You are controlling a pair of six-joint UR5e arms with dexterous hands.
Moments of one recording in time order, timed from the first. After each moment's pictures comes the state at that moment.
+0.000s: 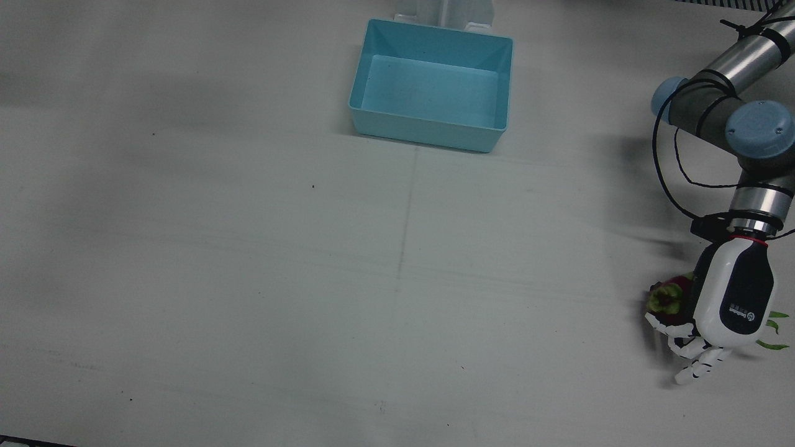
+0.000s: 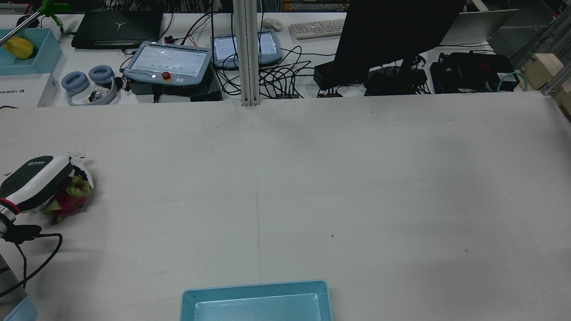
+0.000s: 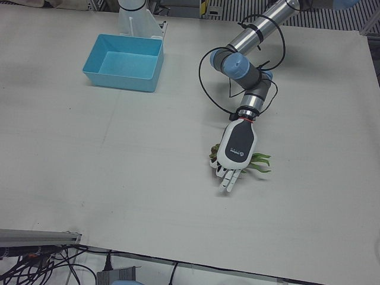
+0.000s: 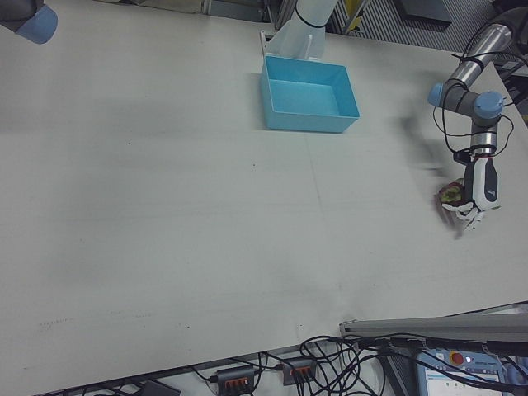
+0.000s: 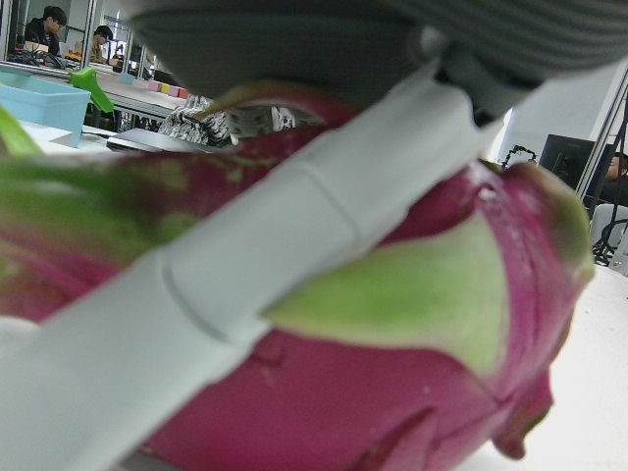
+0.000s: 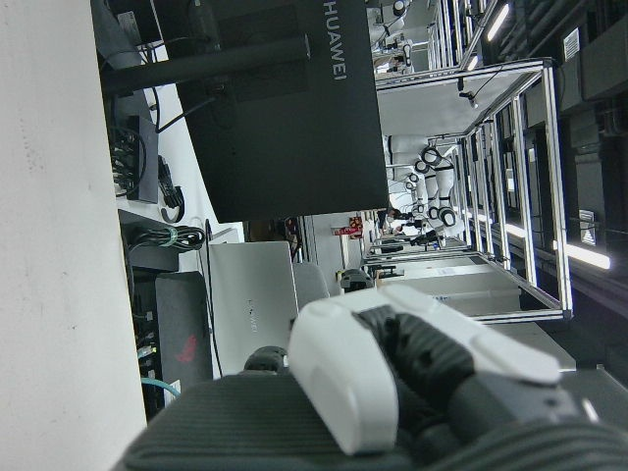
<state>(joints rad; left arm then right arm) -0.76 -1.76 -1.62 0.28 1.12 1.31 1.51 -1.64 1.62 -3.27 -1.57 0.14</state>
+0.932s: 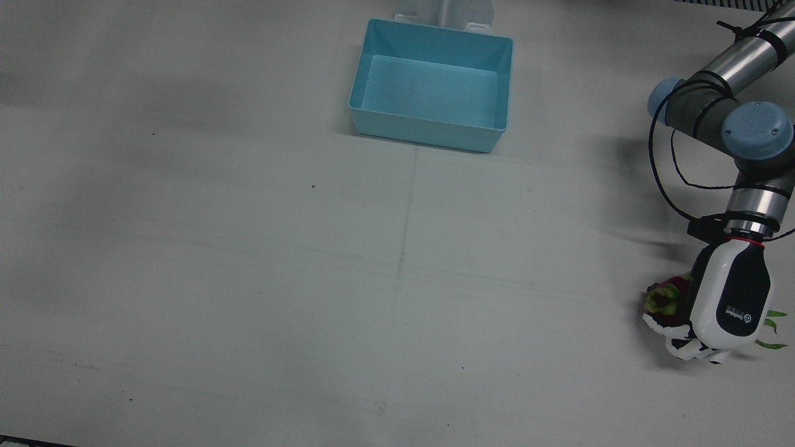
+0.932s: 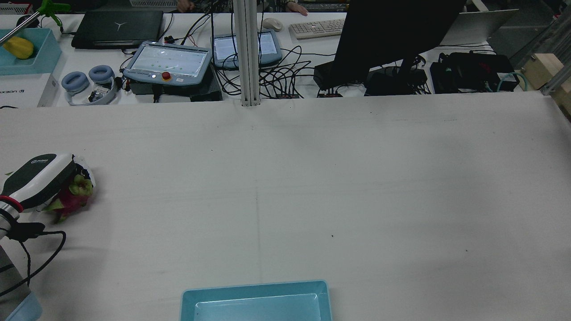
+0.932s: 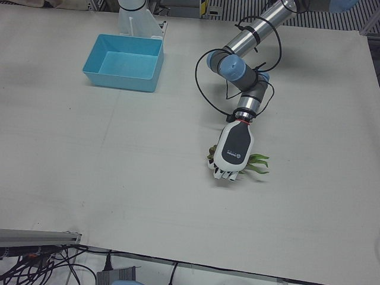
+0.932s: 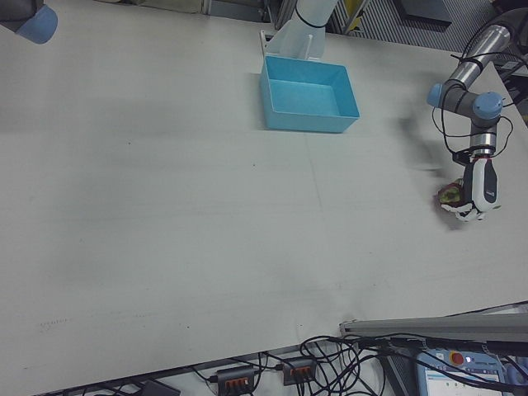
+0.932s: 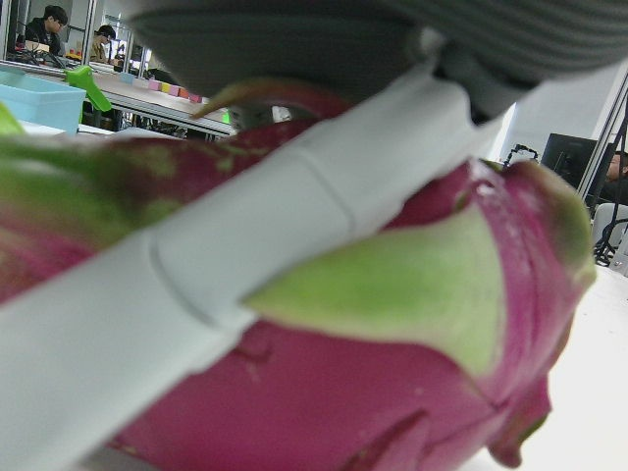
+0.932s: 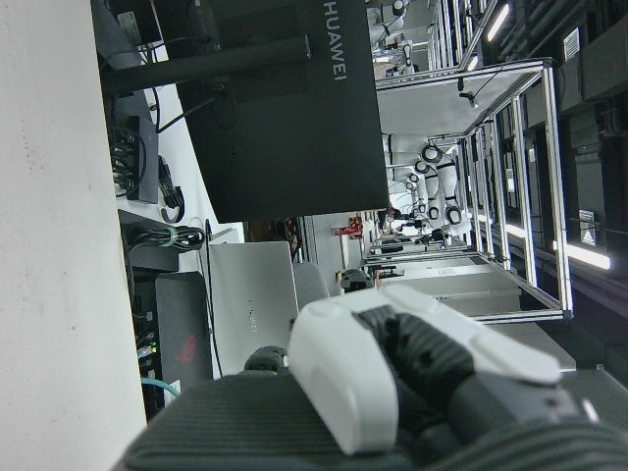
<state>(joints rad) -0.76 -1.77 -1.62 0.29 1.12 1.31 1.51 -1.64 1.62 -3.27 -1.57 0.14</state>
